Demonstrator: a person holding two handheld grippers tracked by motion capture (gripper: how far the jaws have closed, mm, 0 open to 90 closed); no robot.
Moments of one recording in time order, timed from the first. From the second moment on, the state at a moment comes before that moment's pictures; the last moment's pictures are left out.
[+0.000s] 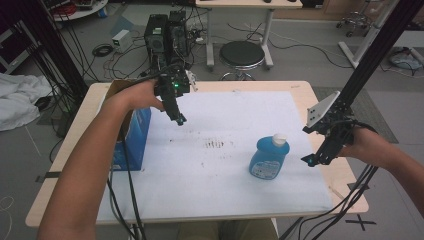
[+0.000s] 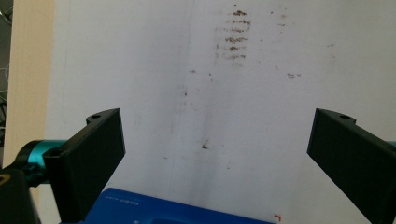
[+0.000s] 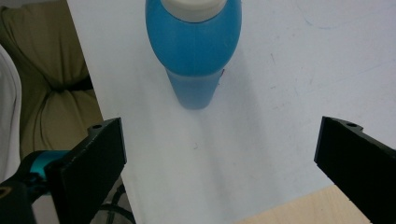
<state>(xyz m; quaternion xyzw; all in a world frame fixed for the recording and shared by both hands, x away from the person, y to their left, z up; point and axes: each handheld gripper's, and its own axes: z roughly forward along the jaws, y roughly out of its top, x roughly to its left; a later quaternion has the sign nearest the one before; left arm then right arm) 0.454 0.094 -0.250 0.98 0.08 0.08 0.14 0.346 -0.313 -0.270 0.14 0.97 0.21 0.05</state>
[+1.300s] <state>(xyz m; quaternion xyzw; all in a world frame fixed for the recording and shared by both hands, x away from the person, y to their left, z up) 0.451 0.095 -0.258 0.98 0.08 0.08 0.13 0.343 -0.333 -0.337 0.16 0.91 0.38 0.03</state>
